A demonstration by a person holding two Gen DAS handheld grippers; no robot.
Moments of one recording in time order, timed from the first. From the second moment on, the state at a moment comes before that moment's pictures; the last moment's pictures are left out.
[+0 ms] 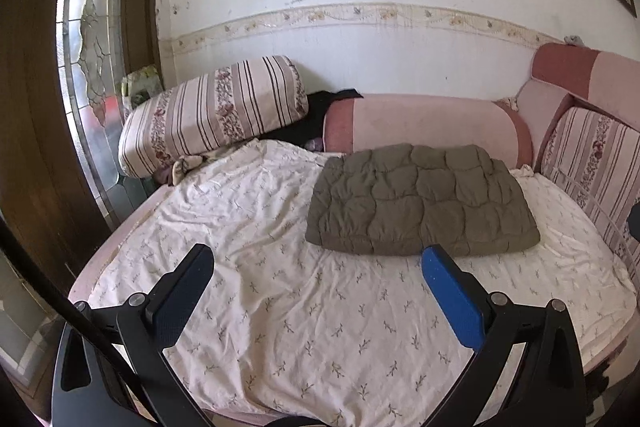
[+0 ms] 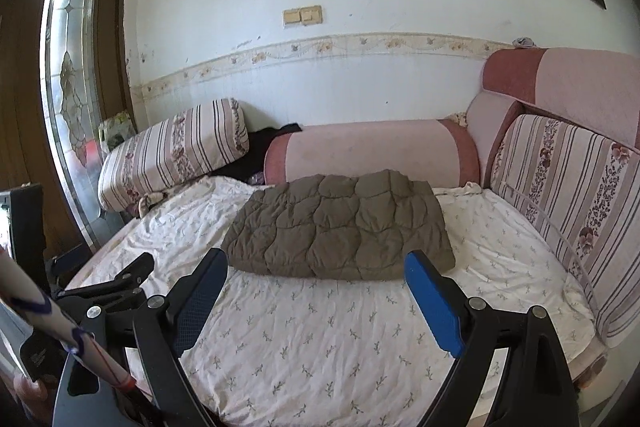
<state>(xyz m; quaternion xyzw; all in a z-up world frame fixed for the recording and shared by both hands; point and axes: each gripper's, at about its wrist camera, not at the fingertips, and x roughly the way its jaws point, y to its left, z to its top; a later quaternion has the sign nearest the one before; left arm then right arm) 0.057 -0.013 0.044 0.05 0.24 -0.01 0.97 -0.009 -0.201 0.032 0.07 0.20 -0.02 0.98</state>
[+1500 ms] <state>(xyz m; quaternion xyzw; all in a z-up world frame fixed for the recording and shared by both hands) 0.074 -0.017 0.024 0.04 0.27 -0.02 0.96 0.008 -0.197 0.026 0.05 0.22 -0.03 0.97</state>
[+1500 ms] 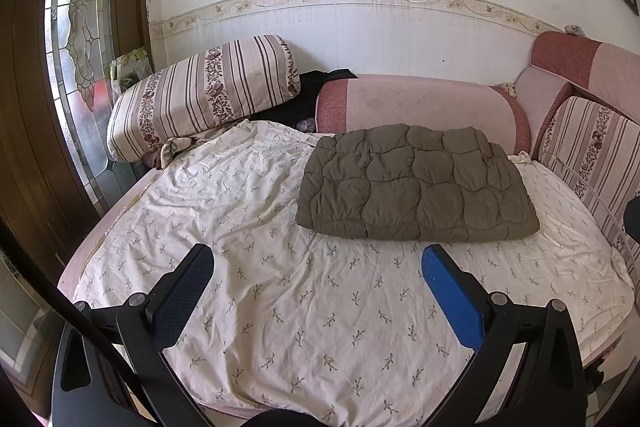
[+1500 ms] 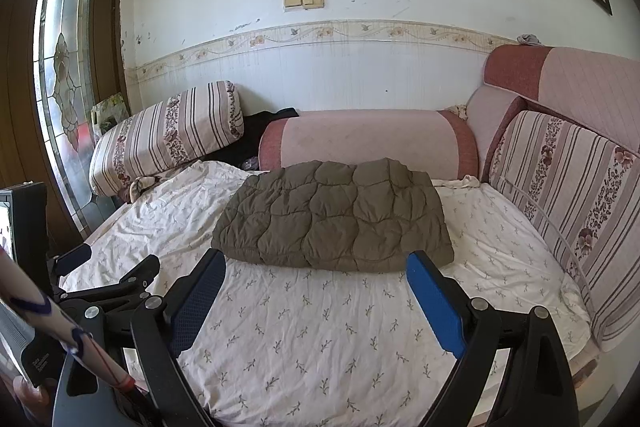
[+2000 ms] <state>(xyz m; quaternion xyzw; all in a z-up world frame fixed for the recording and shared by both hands) 0.066 -0.018 0.028 0.04 0.26 -0.02 0.96 0.007 -0.198 0.026 0.05 0.22 -0.03 0.97</state>
